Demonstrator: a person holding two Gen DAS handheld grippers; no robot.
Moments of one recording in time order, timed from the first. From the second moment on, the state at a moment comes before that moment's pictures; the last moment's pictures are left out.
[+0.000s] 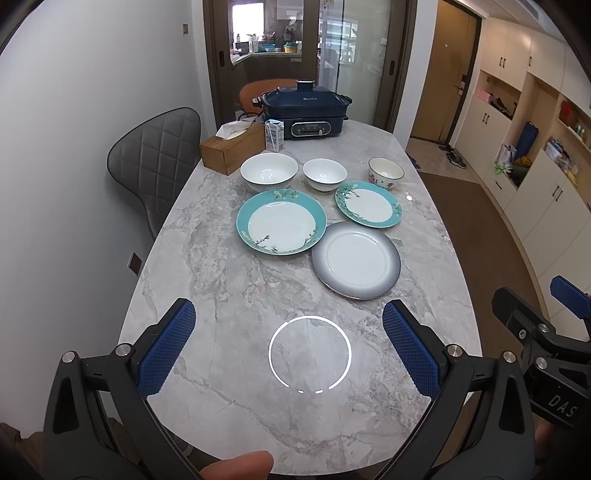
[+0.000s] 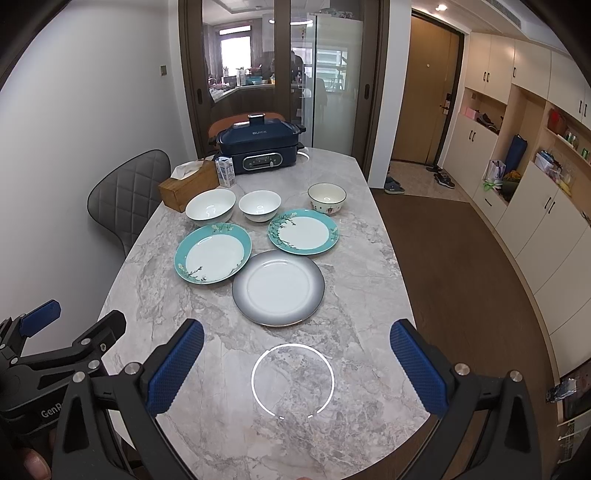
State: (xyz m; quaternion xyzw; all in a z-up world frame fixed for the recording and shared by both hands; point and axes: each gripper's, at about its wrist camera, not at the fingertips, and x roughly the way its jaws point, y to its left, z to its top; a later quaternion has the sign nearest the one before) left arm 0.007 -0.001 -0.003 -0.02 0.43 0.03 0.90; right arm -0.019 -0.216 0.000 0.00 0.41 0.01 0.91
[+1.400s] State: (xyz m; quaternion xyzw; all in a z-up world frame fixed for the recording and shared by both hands) left arm 0.007 0.001 -0.017 -0.02 0.44 0.03 0.90; right arm -0.022 -0.217 -0.004 0.01 0.41 0.01 0.91
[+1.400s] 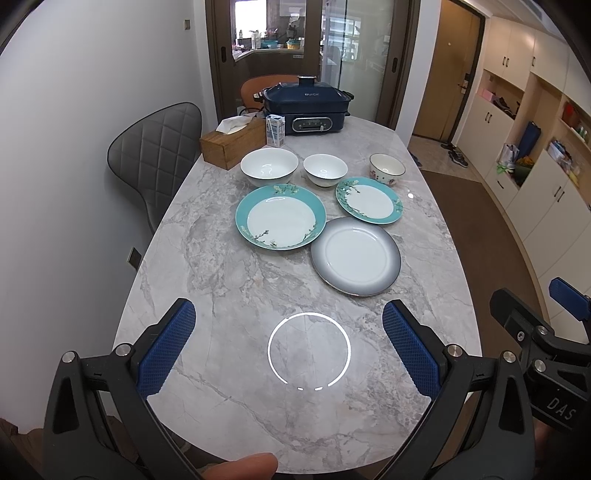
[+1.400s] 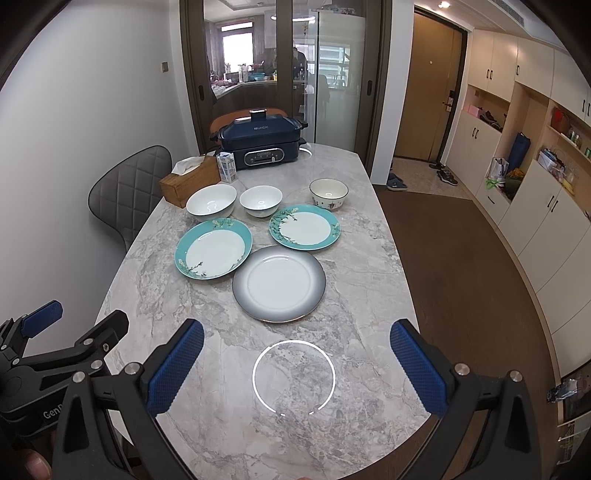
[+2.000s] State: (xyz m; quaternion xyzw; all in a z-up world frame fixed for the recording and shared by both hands) left arm 0.010 0.007 -0.045 -0.02 0.46 0.01 0.89; right arm -0.017 -0.208 -0.027 0.02 0.43 0.00 0.90
